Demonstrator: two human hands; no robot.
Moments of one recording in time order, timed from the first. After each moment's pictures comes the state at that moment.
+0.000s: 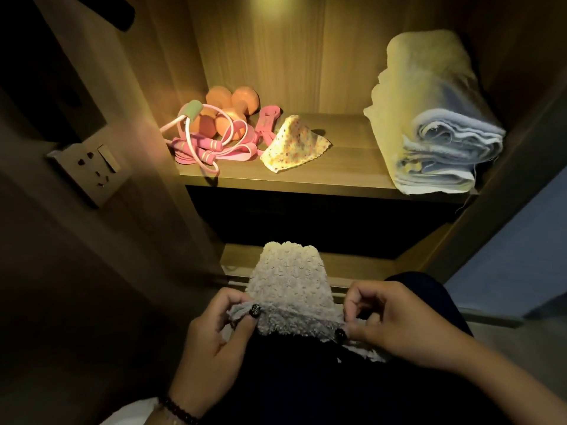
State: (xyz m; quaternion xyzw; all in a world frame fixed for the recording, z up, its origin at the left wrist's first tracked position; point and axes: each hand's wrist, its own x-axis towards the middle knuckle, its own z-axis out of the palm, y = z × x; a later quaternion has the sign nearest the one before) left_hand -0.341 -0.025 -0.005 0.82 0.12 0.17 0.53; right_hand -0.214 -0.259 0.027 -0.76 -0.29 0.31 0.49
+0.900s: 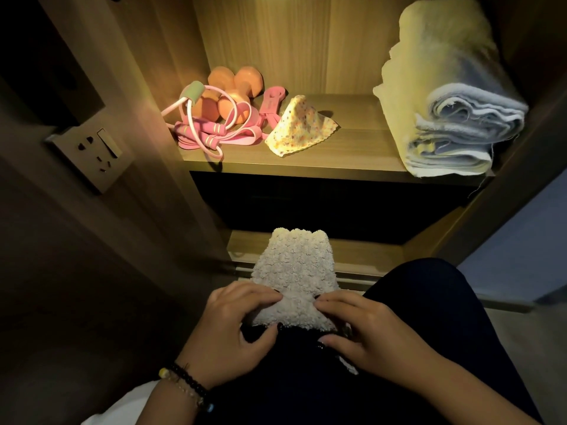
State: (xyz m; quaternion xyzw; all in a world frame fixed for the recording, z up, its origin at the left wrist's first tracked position) left_hand -0.337 -0.013 -0.013 0.94 0.00 0.09 0.32; right_hand -0.237 -0.246 -0.031 -0.83 -0.45 0.11 0.30
